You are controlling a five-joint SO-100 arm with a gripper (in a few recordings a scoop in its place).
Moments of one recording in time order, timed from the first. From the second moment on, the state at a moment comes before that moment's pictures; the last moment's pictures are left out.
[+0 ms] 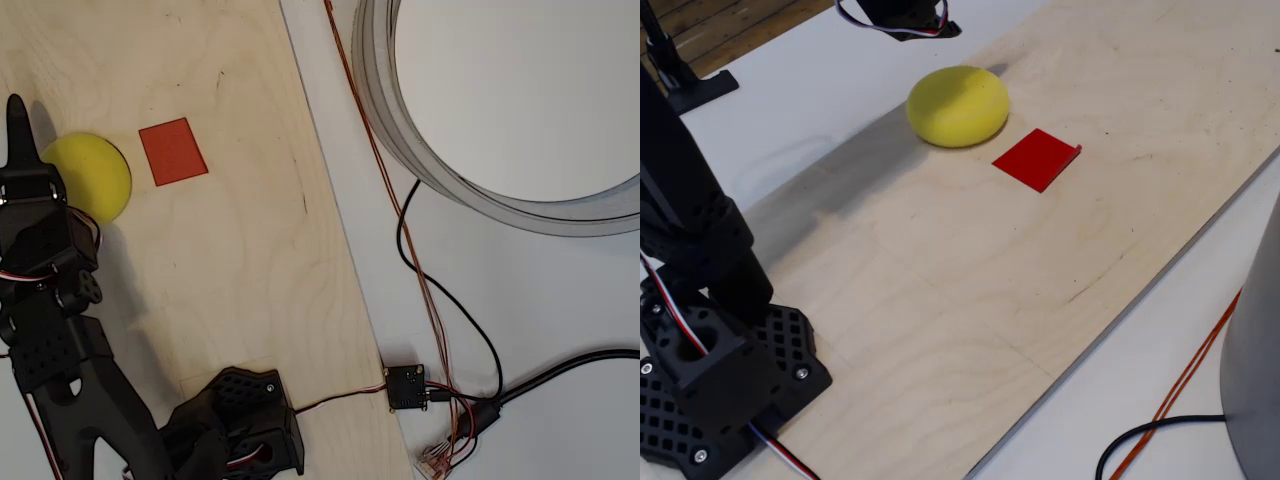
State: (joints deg) arm 75.0 88.7 114.2 25.8 36.7
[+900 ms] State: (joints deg) arm 70.5 84.7 128.1 8.1 46.7
